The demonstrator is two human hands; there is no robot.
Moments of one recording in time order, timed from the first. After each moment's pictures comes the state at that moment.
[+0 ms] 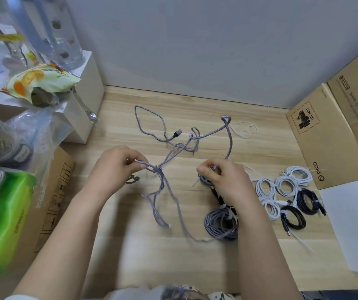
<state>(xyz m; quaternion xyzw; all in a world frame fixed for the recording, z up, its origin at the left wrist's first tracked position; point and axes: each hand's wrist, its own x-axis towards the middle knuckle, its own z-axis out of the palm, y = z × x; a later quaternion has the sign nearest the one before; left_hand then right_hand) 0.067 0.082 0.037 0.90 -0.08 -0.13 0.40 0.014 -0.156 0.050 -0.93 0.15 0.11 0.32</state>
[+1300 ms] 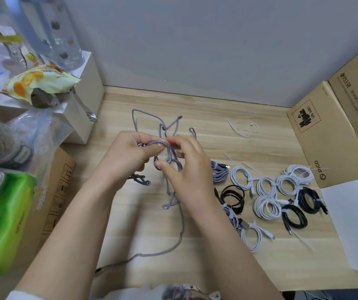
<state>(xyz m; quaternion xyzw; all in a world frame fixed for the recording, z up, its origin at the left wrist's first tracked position) 0.067 0.051 0.079 0.74 0.01 -0.20 0.64 0.020 -0.077 0.056 -0.88 -0.01 -0.14 0.46</state>
